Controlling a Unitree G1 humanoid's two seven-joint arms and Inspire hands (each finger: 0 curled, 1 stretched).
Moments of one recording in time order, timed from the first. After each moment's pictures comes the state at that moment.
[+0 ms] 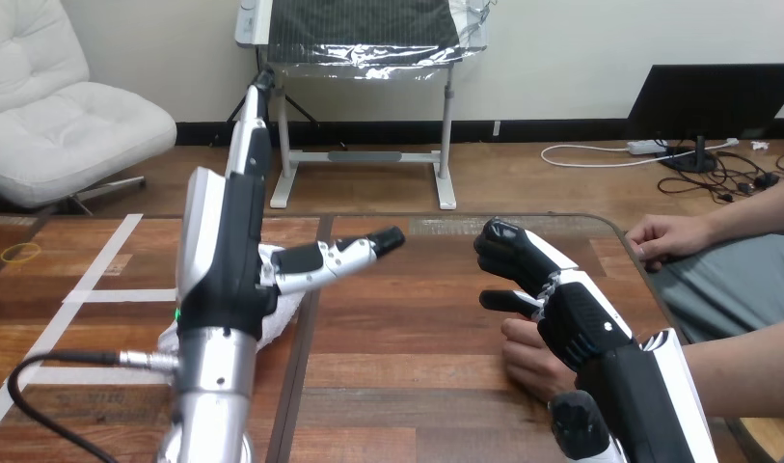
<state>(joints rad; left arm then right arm) 0.00 0.06 -0.09 -0.19 0.43 -0.14 0.16 0.64 -0.12 0.23 -0.47 -0.17 -0.62 0.03</state>
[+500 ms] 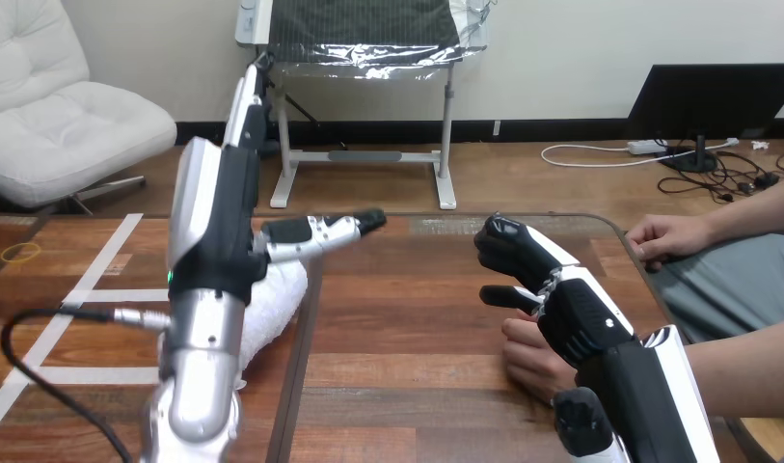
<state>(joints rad) -0.14 0.13 -0.06 -0.04 0.43 -0.14 0.16 0.63 -0.12 0.23 -0.47 -0.16 -0.62 0.03</state>
